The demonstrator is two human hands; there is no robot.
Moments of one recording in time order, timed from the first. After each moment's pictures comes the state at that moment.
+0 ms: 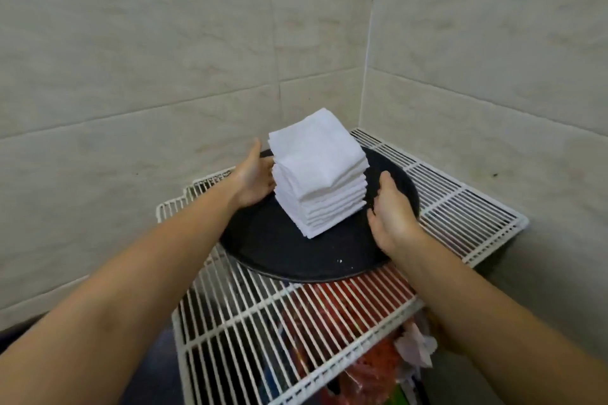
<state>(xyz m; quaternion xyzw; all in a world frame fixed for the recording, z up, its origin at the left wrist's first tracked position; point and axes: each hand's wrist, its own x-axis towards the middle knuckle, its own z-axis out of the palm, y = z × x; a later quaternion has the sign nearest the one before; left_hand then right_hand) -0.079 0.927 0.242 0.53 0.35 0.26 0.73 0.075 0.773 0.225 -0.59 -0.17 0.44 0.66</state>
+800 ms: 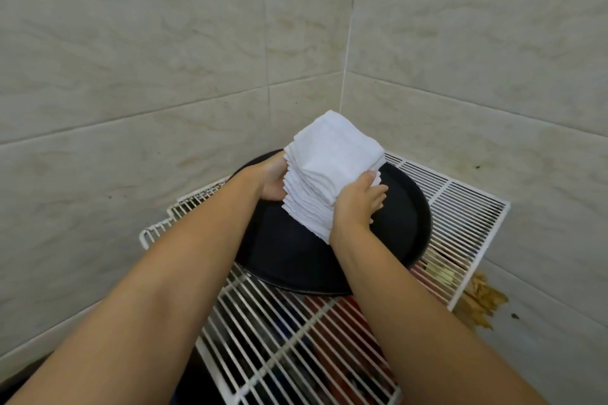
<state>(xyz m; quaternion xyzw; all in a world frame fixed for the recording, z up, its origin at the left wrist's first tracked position) -0.055 0.969 0.241 0.55 0.32 0.04 0.77 -0.010 0.838 0.235 -0.69 -0.02 0.19 0.70</state>
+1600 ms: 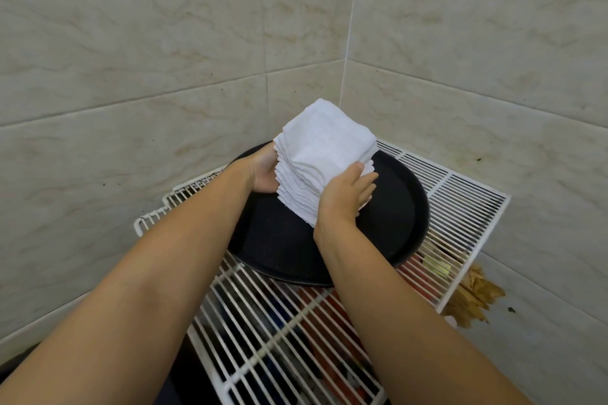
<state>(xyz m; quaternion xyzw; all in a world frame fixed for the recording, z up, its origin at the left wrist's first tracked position) -0.061 0.969 0.238 0.54 0.30 0.07 0.78 -0.025 0.840 0.237 -0.69 -0.04 0.19 0.70</state>
